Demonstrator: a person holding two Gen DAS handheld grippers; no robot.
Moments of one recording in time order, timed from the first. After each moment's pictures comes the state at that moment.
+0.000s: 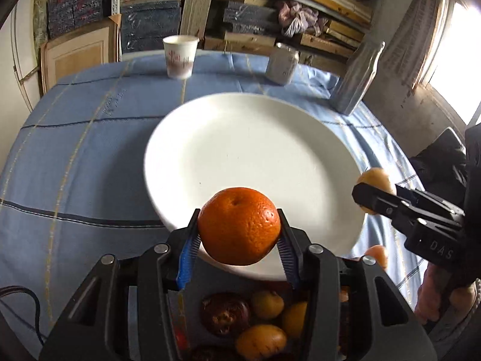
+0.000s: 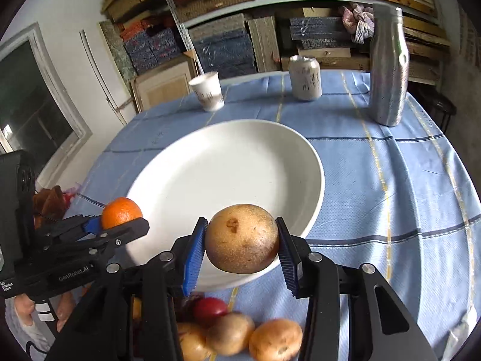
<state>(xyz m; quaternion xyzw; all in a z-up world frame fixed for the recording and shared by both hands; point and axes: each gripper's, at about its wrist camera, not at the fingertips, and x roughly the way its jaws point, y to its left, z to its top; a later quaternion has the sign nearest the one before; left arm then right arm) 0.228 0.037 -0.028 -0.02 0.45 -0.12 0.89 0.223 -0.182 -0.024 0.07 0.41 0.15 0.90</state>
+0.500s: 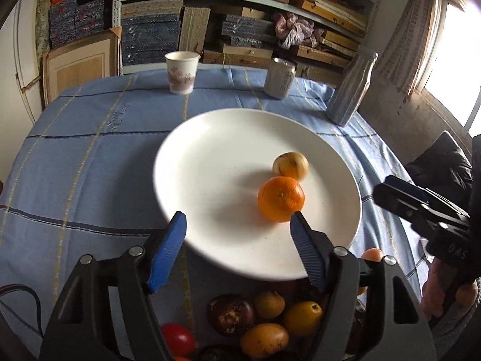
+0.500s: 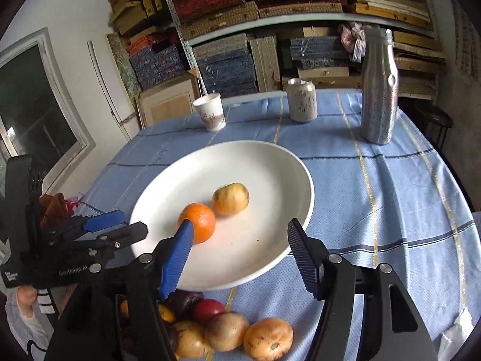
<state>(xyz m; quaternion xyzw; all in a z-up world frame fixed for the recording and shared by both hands) 0.209 0.054 -0.004 -0.03 0.41 -0.12 0.90 0.196 -0.194 0.000 0.08 0.35 0.16 0.92</state>
